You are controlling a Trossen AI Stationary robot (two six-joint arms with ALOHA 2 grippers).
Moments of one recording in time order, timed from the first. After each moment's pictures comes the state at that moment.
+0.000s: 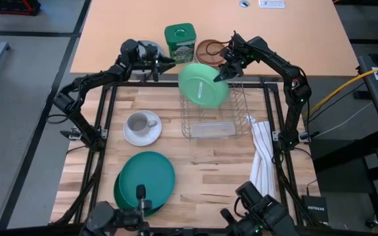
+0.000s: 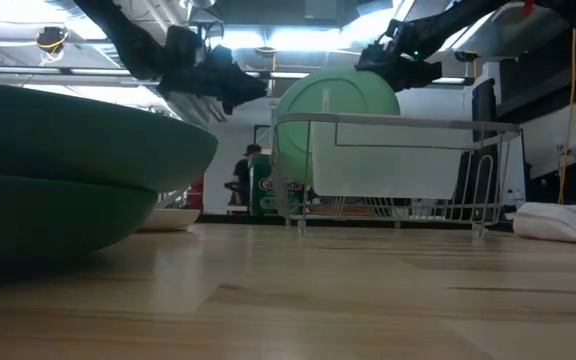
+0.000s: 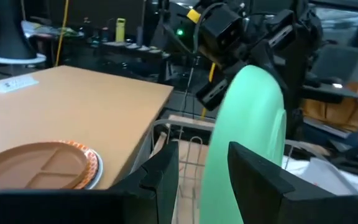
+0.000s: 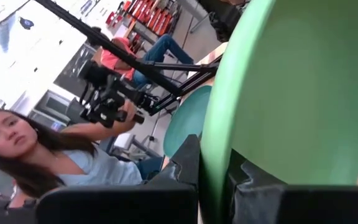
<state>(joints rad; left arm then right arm) 0.96 1.65 1.11 0.46 0.83 -0.06 -0.94 1.92 1.80 -1.31 -1.41 -0.61</state>
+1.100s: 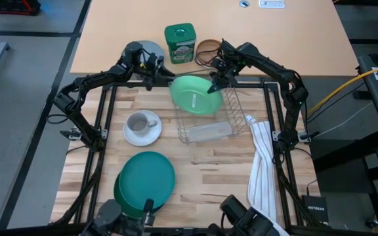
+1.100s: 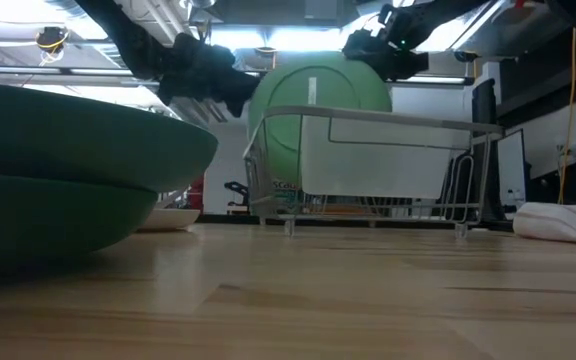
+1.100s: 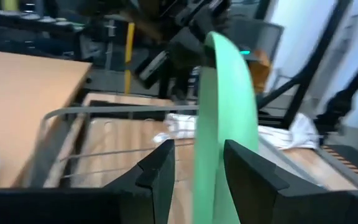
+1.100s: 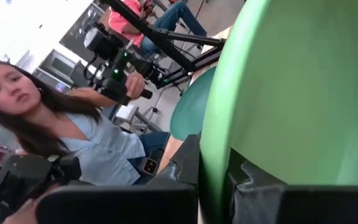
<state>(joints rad) 0.93 1.65 1.11 0.27 1.16 0.10 -0.79 1.91 1.81 -1.31 -1.36 -0.65</state>
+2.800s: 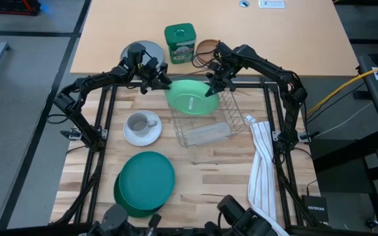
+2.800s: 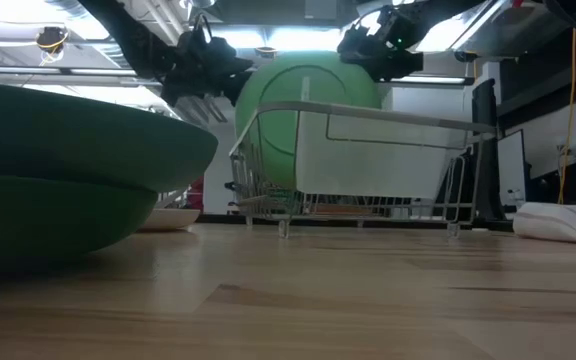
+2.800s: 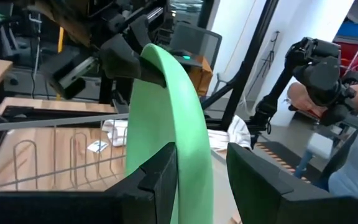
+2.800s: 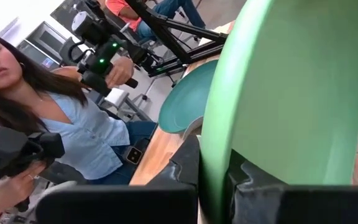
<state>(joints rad) 0.88 1.65 1.11 0.25 1.37 0.05 -0.77 1.92 1.80 -1.24 -1.31 -0.70</state>
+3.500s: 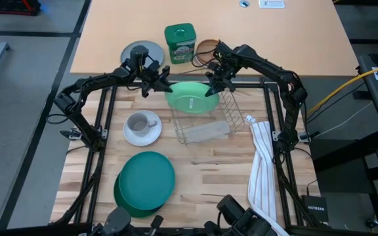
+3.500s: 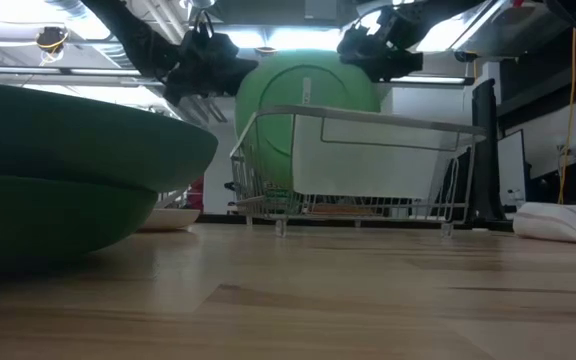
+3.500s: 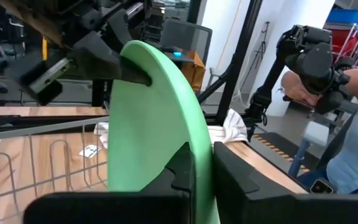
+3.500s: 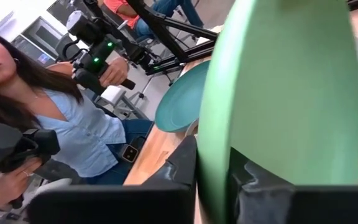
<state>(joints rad) 0.85 1.65 1.11 0.23 1.36 0.14 -0.78 1.92 1.80 -1.22 -1.29 -0.70</state>
